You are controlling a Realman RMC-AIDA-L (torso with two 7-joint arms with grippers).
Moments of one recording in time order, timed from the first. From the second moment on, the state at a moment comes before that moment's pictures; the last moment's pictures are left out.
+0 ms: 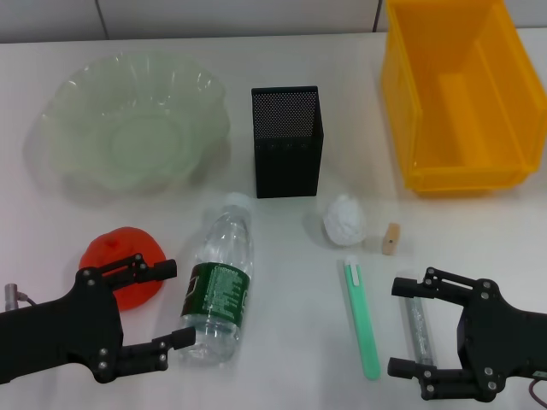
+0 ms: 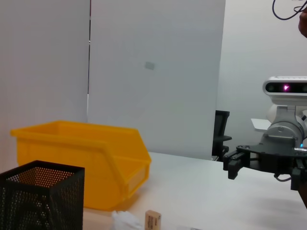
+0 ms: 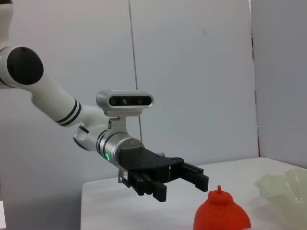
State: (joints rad) left arm -0.24 -2.07 0.70 0.56 1.94 1.83 -0.86; right arm 0.29 2.06 -0.76 -0.41 -1.91 -1.86 0.74
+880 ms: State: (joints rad) left arm -0.22 -2.07 0.41 0.46 1.94 1.70 -0.85; right arm 0.28 2.06 -0.76 -0.41 -1.90 -1.85 0.74
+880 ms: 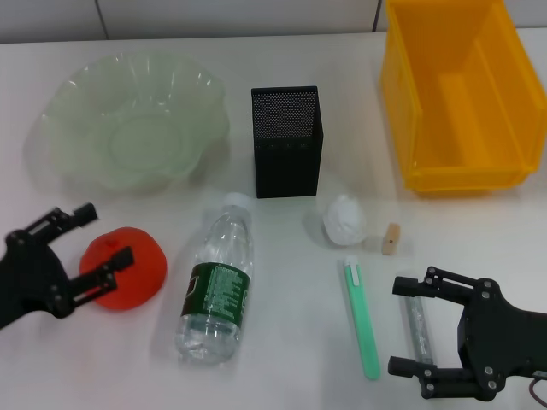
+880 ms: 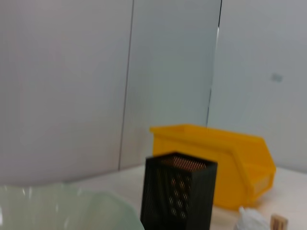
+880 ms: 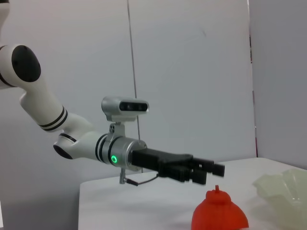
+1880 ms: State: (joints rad) left arm -0.26 -2.07 0.41 0.44 2.00 1.59 -0.88; right arm 0.28 2.06 -0.75 -0.41 -1.90 -1.85 0.74
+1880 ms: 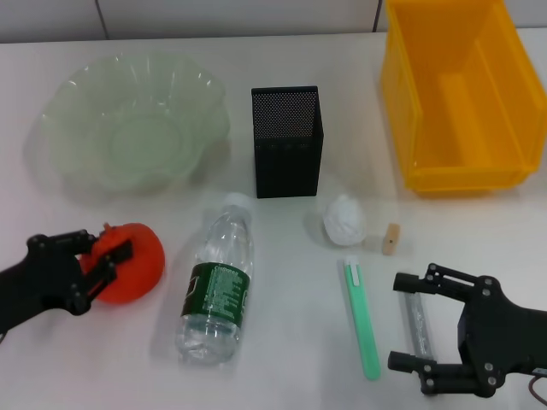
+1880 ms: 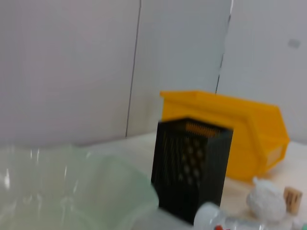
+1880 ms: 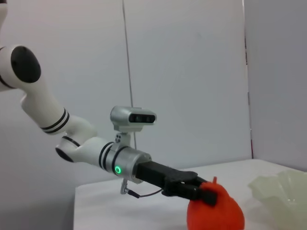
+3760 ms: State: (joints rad) left arm -0.40 -2.06 0.55 0.47 1.70 1.56 -0.86; right arm 0.36 2.09 -0.73 -1.26 -1.93 -1.87 1.83
